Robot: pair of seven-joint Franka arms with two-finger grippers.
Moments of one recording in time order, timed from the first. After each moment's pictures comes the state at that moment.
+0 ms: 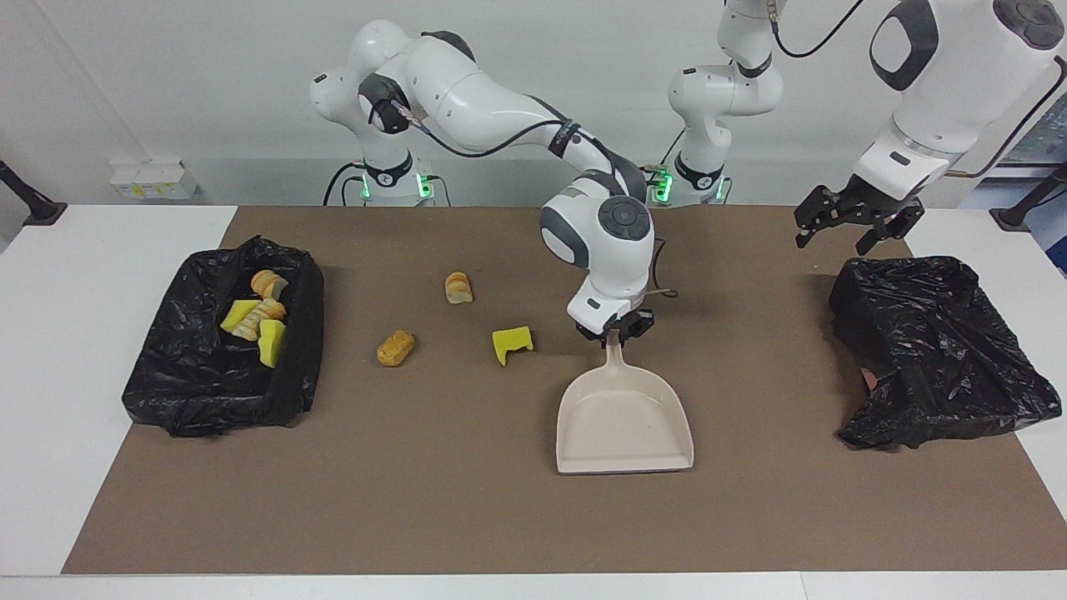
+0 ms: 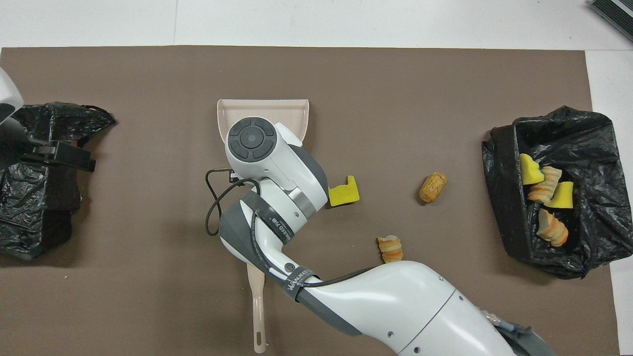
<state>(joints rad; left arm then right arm) -0.05 0.01 0.00 -1.61 -0.07 1.61 0.12 0.57 0.82 0.22 -1.09 -0.09 1.93 0.74</state>
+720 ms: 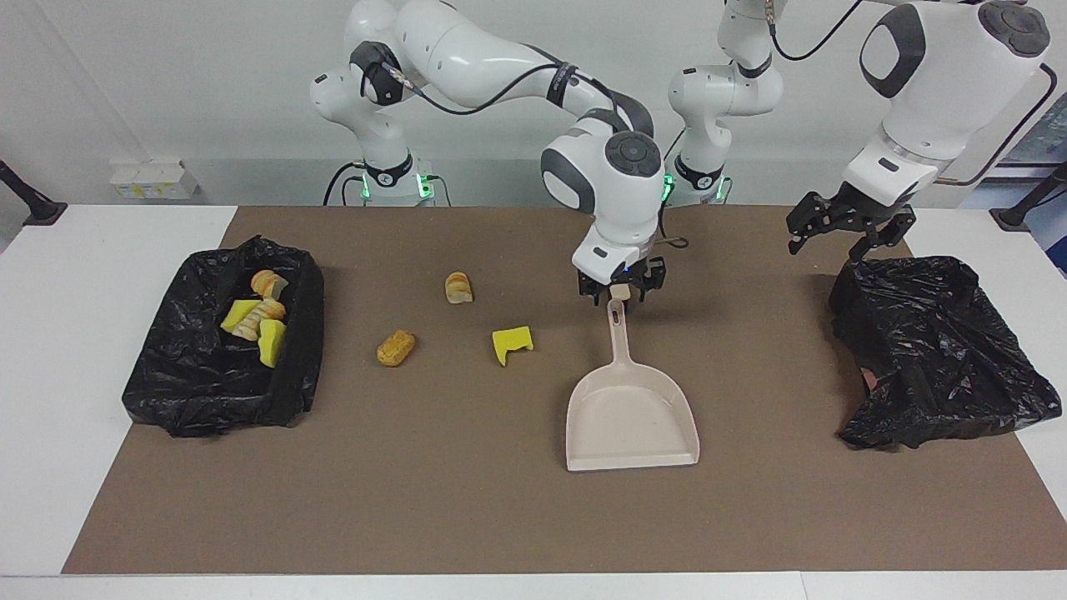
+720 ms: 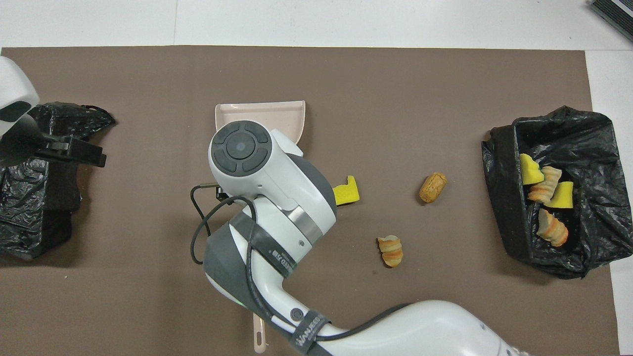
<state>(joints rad) -0.07 0.03 -0.02 -1.62 -0.07 1.66 0.12 0.58 0.58 0.24 -1.23 -0.02 1.80 0.76</state>
